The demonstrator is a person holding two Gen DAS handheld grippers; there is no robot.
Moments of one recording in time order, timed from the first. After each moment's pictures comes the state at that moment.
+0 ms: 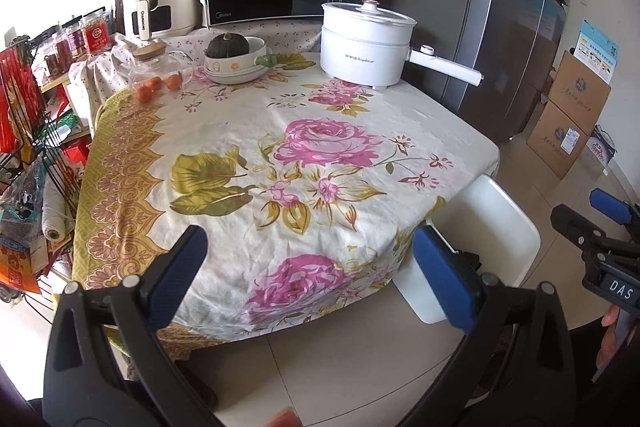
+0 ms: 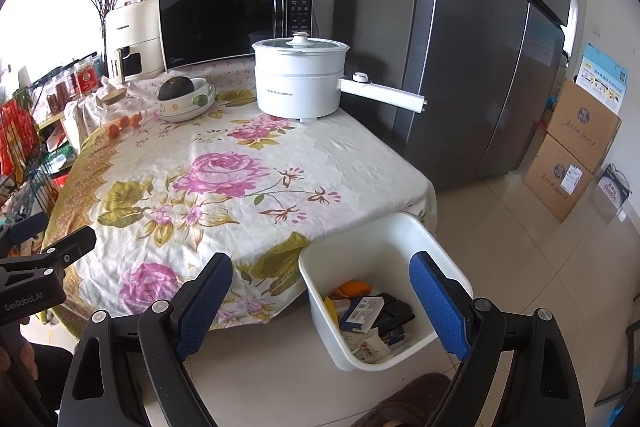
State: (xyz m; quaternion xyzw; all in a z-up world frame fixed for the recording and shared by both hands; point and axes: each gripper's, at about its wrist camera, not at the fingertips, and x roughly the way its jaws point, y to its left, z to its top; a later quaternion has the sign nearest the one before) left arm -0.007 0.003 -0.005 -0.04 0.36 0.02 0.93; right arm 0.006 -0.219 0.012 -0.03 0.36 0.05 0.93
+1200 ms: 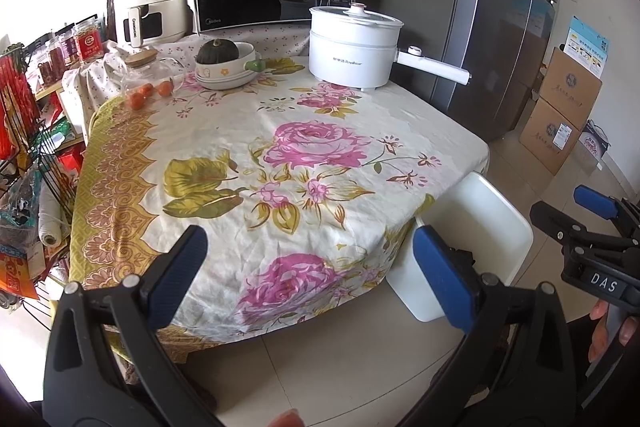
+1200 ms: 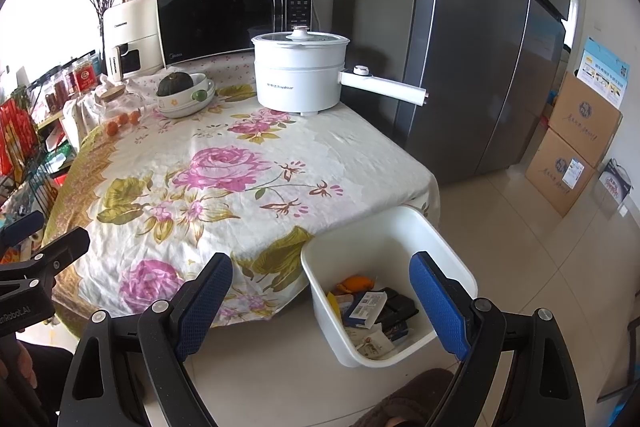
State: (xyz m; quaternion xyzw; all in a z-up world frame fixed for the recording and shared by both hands) left arm -0.011 -0.004 -0.003 -0.03 0.36 0.01 0.93; right arm 0.008 -0.221 0.007 -0.03 0.37 0.05 0.93
